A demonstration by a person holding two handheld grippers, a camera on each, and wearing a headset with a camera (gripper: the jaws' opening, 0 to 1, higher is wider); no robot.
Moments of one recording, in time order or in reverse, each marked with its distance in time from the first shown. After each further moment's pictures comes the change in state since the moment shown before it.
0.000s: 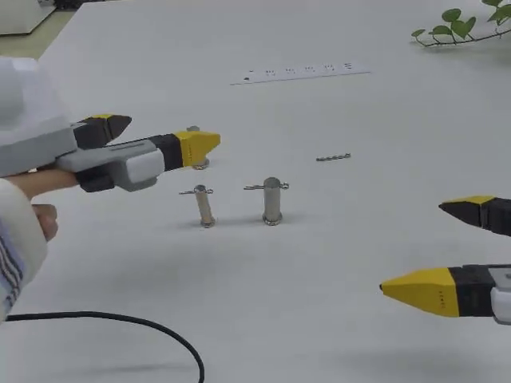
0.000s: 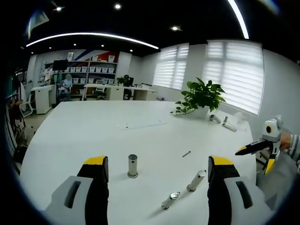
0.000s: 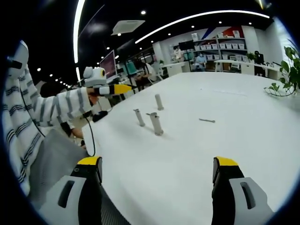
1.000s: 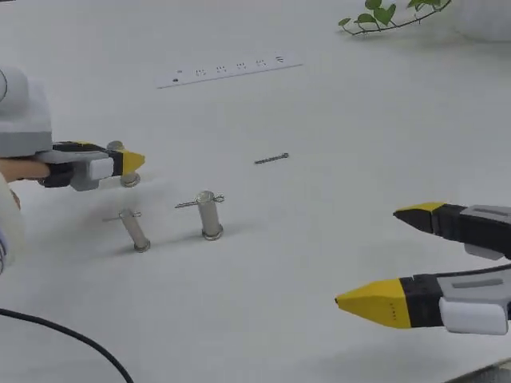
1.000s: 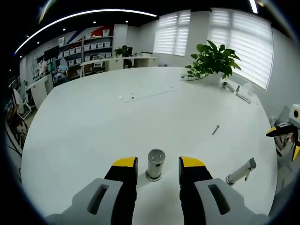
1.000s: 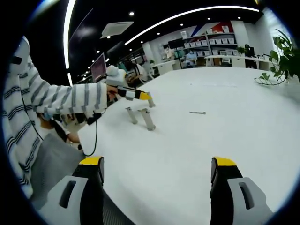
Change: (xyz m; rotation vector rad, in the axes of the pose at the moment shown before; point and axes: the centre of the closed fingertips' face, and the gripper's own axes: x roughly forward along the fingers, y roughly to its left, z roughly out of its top) left arm 0.077 0.051 -0.052 0.059 0.300 0.043; right arm -0.010 -0.012 -0.014 0.071 0.004 -0.054
